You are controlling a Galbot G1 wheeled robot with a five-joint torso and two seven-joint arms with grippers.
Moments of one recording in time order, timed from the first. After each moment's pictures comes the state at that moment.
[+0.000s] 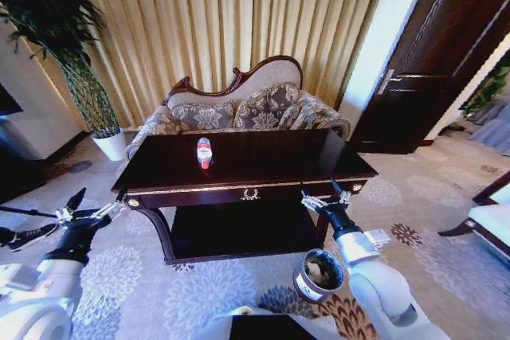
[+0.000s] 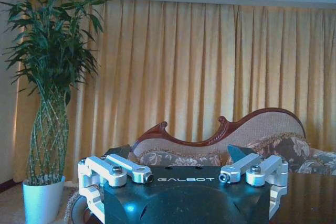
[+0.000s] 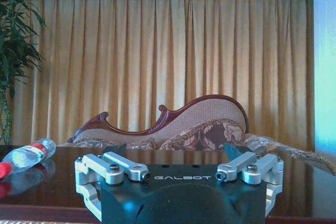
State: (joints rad) left arm 1.85 -1.32 -1.15 -2.50 -0.65 0.20 0.06; right arm -1.64 1.15 0.57 2.34 0.36 -0.09 0.13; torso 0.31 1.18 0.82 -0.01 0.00
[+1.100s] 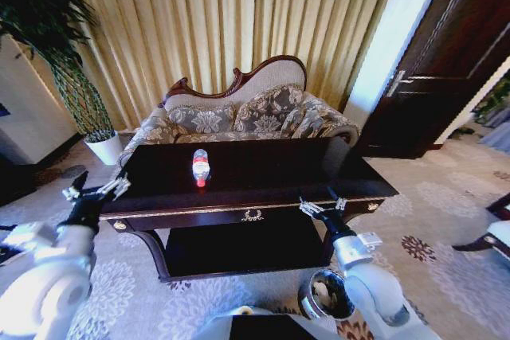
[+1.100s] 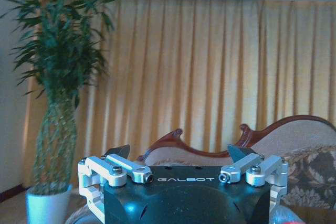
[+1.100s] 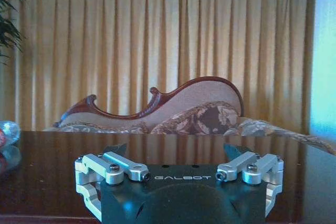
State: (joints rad) left arm 1.54 -0.98 -0.97 -2.33 -0.77 0.26 -0.30; right arm -1.64 1.15 0.56 2.28 0.35 -0.09 0.15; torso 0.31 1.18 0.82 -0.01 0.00
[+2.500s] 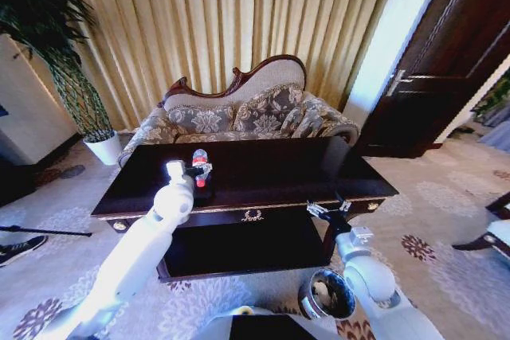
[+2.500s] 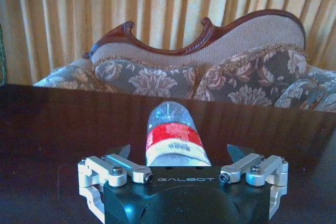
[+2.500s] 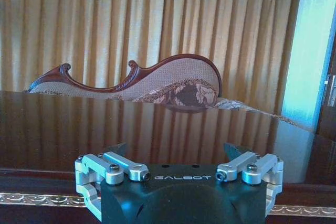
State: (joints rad) left arm 0.79 -1.09 -0.09 -1.91 -0.92 0.57 -0.77; right arm -1.55 1.13 0.55 2.11 0.33 -0.11 0.18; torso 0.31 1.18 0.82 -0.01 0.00
